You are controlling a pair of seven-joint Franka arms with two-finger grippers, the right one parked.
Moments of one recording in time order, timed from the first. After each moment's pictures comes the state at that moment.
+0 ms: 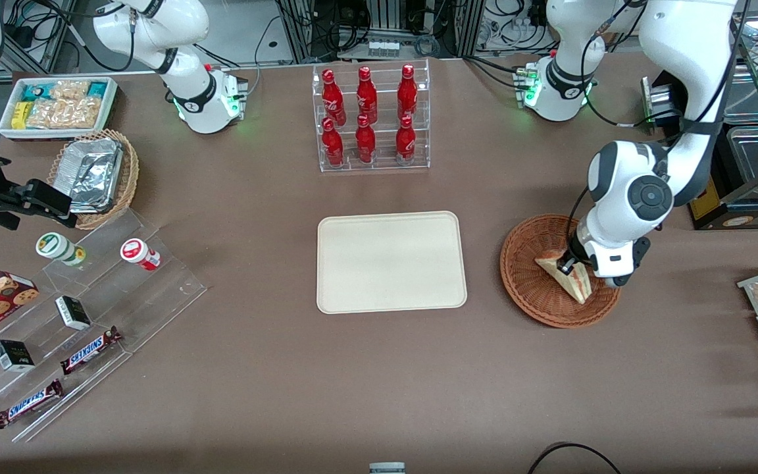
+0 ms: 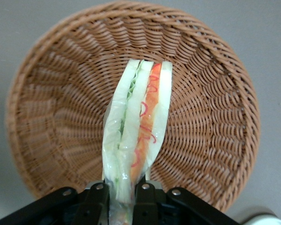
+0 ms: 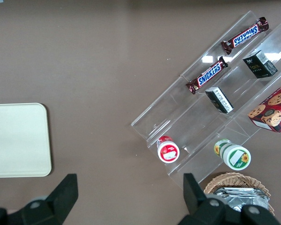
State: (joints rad) arm -0.06 0.22 -0.12 -2.14 0.01 2.29 -1.06
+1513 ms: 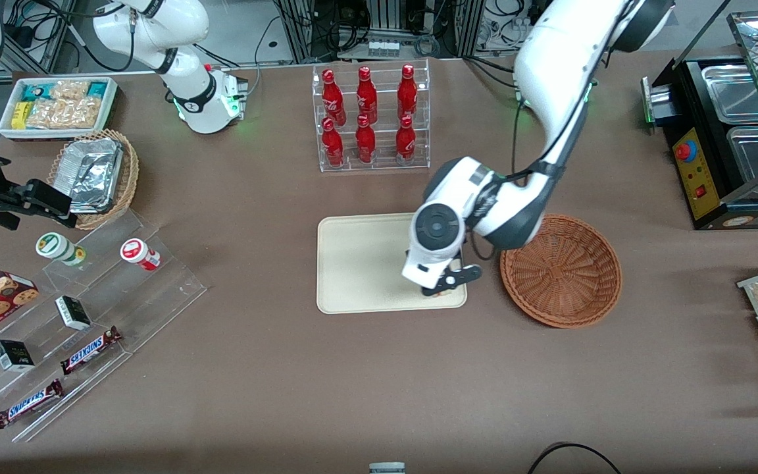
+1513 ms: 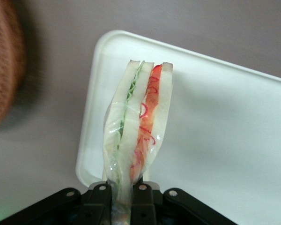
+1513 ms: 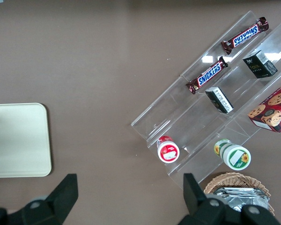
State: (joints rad) arm -0.56 0.71 -0.14 -1.35 0.01 1.82 -1.01
